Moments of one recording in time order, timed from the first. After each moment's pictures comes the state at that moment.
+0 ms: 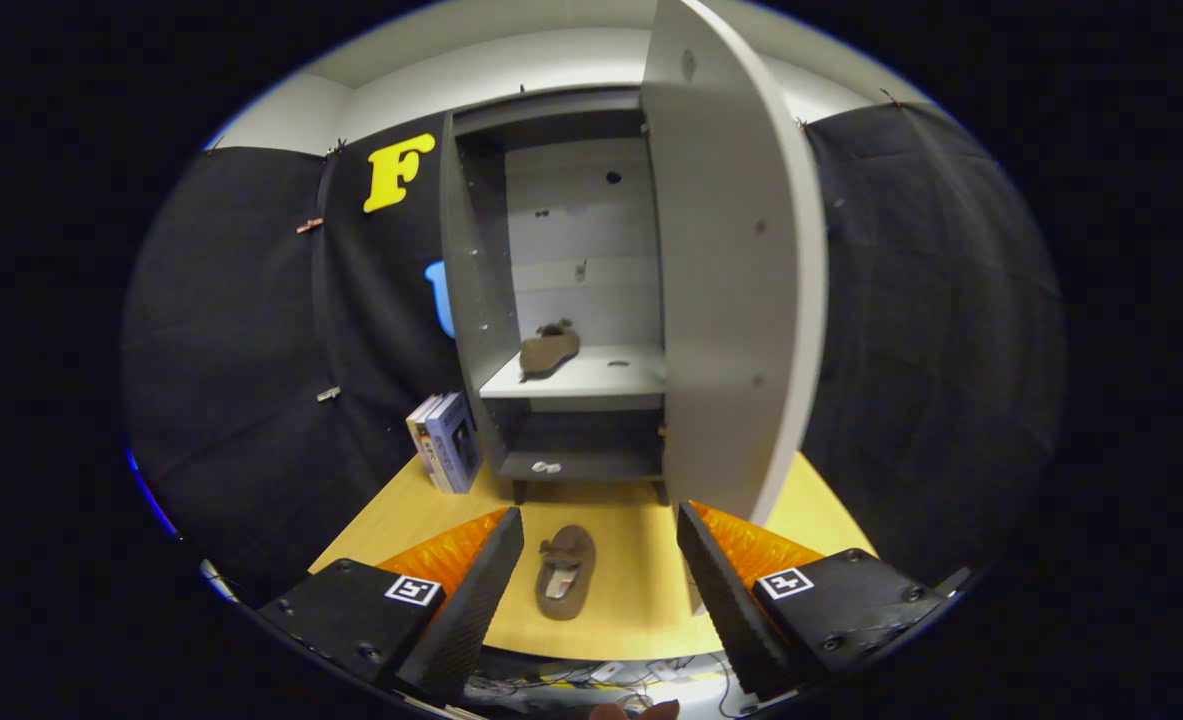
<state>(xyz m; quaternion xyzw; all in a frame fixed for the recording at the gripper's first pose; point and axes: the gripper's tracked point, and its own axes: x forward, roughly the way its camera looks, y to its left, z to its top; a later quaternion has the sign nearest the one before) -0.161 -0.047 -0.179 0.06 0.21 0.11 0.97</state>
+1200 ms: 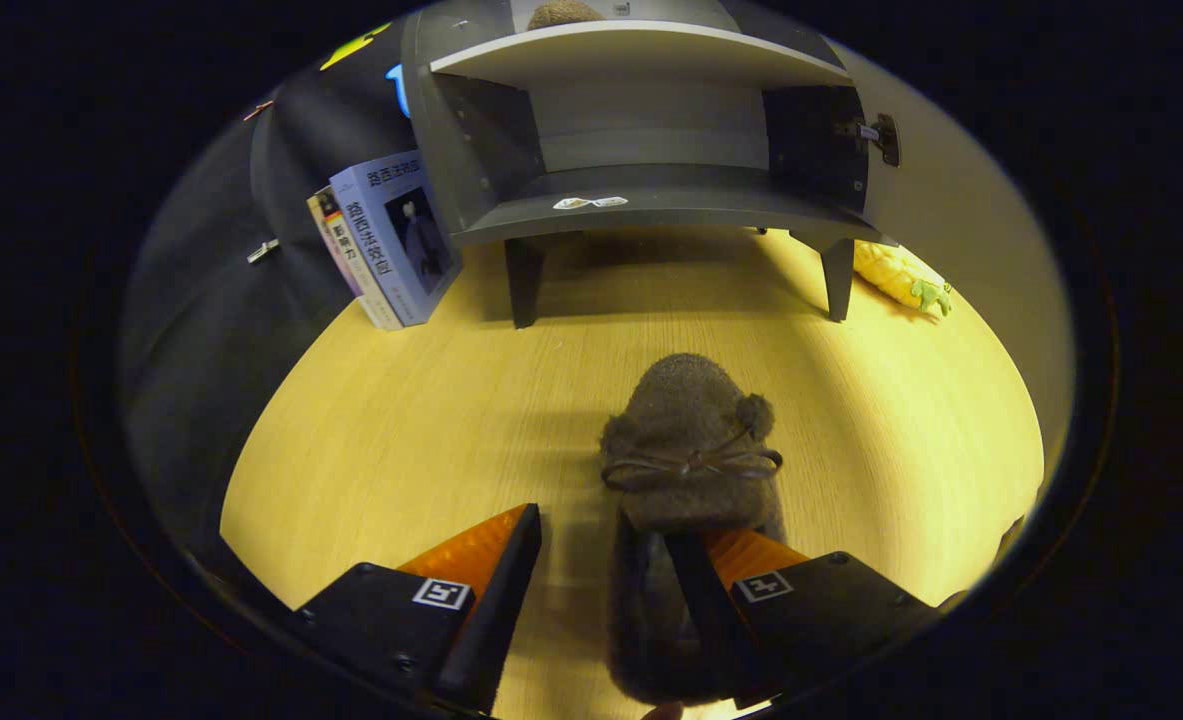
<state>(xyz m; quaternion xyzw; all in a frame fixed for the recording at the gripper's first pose) -0.020 0.097 -0.563 0.04 0.41 0.09 0.91</state>
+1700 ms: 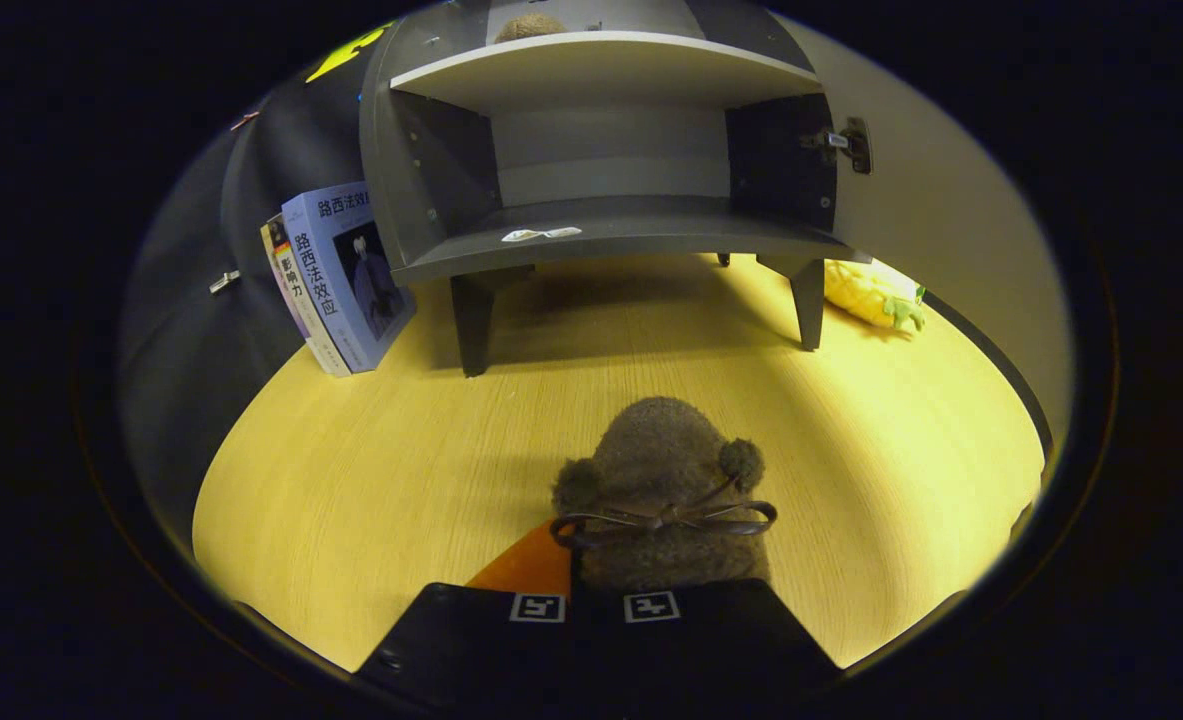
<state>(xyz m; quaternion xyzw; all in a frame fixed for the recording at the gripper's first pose) 0.014 0.083 -0.560 0.05 0.34 0.05 0.94</state>
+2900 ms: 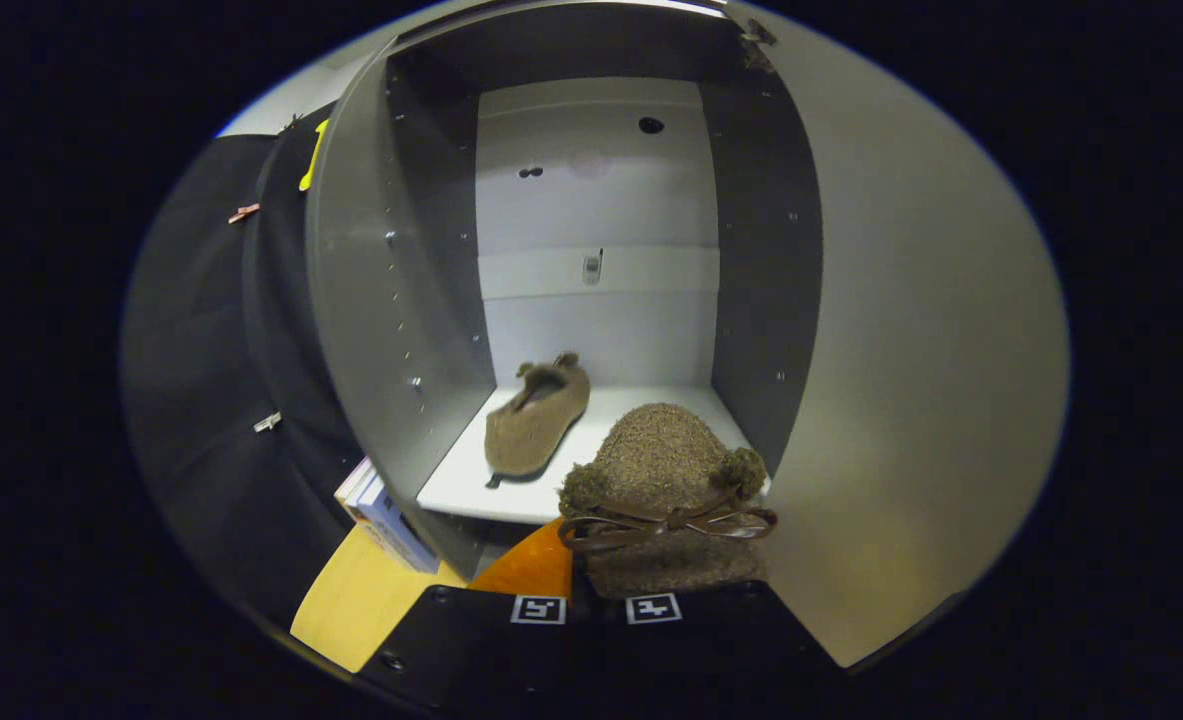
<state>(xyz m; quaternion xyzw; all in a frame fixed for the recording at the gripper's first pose) 0.160 0.025 -0.149 0.04 0.20 0.07 0.98</state>
